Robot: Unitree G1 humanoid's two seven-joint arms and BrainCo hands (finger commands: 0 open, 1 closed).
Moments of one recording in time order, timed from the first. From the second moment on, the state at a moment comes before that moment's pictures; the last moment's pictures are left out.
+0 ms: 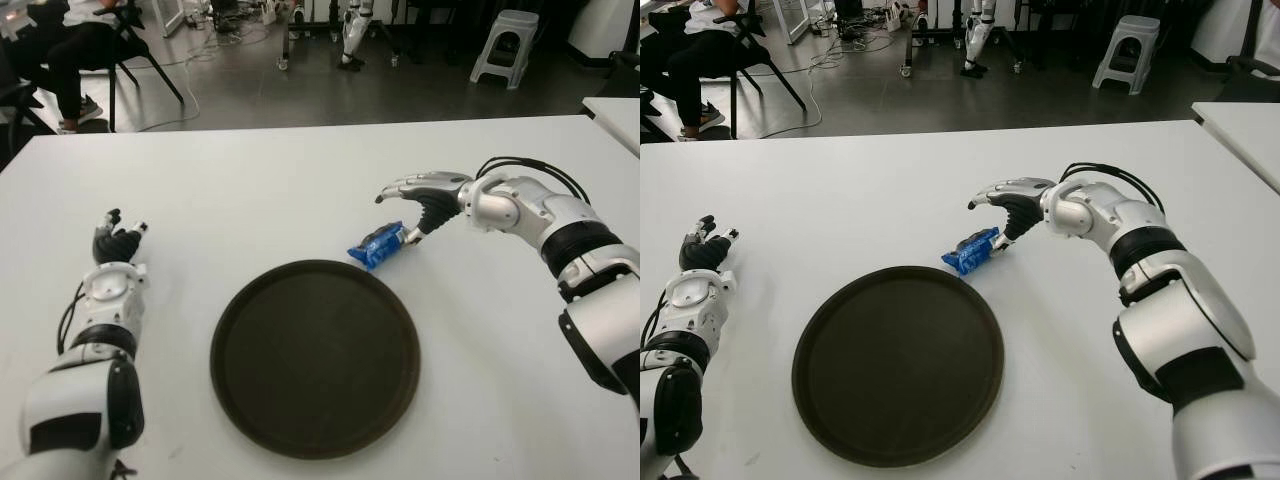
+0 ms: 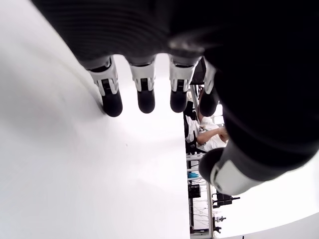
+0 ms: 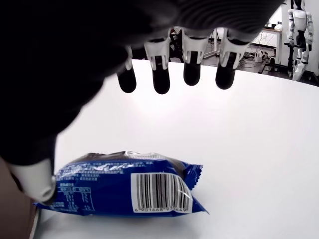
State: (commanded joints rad) left arm -0.70 0.31 0.30 1.32 -0.05 -0.25 0.16; right arm -1.07 -0.40 0.65 1.23 -0.81 -0.69 0.20
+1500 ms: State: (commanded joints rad) left arm -0.69 0.31 0.29 1.32 -0.05 -0.26 0.16; right arm -1.08 -0.38 0.78 1.26 -0.89 -0.72 0.20
